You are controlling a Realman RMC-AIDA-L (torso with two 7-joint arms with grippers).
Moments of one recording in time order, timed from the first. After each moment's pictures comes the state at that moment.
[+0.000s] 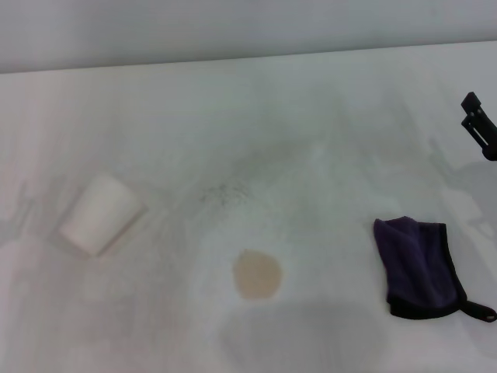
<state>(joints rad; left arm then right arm) -0.35 -2.09 0.79 -0.16 0.64 1.59 -0.19 0.31 2.02 -0.28 0.10 1.90 1.43 -2.81</state>
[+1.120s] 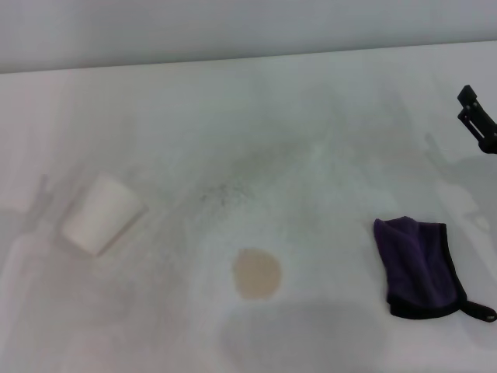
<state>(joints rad) -0.36 -2.08 0.90 -0.09 0.65 1.53 -0.32 0.33 2.02 -0.28 0.09 1.90 1.41 -2.82</state>
